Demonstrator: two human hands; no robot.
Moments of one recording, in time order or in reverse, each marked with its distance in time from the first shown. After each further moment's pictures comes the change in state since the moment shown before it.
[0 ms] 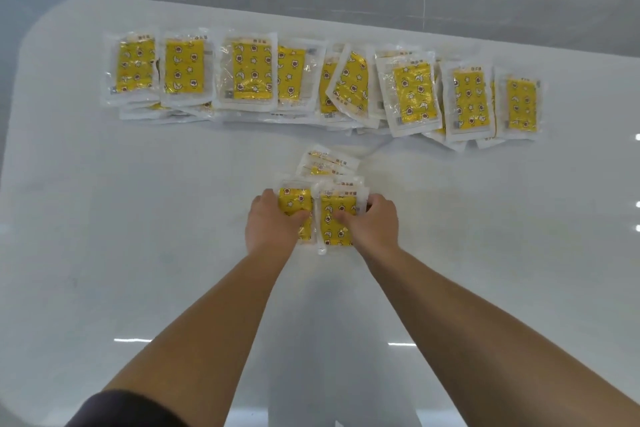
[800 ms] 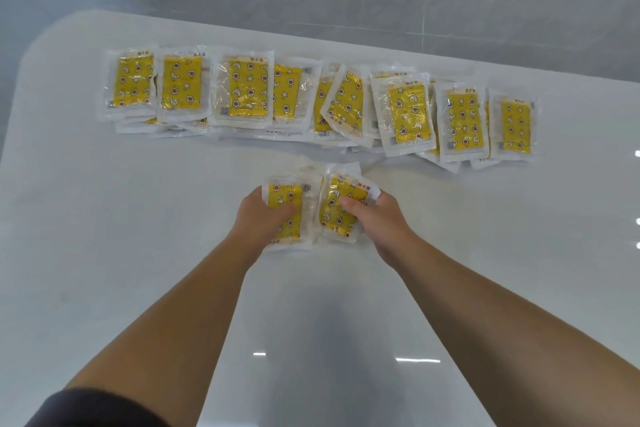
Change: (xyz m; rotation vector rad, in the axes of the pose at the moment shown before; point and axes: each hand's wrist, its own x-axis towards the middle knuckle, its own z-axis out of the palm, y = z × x) left_hand 0.017 0.020 -0.029 -0.504 -0.220 -0.047; right_hand 0.022 -0.026 -0.040 0.440 -0.339 0.001
